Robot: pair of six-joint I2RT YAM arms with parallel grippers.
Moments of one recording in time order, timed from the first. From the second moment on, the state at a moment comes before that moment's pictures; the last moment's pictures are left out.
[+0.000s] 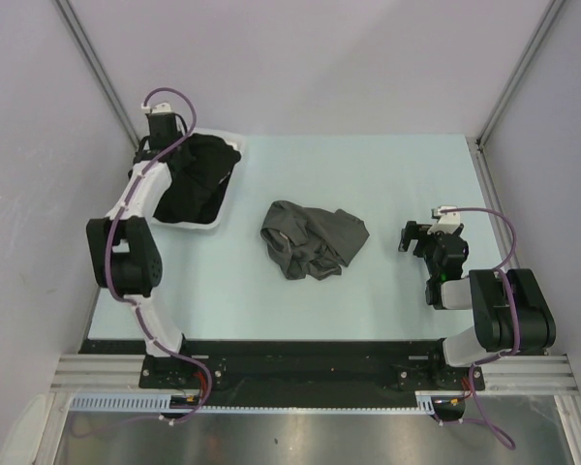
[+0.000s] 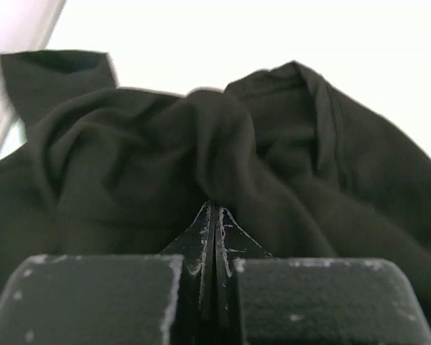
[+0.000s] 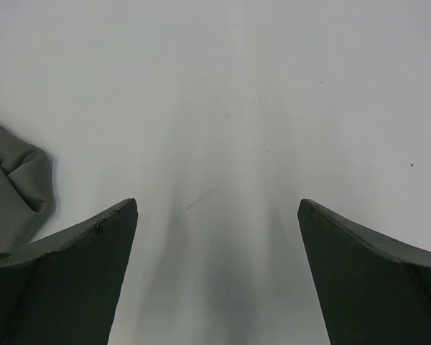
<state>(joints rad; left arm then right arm) 0.02 1.84 1.58 -0.32 -0.19 -0.26 0.01 1.48 0.27 0.99 0.01 0.07</state>
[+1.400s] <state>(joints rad) -0.03 2.04 1.82 -0.40 -0.23 -0.28 -0.02 1.48 0.27 0.99 -0.02 0.07</state>
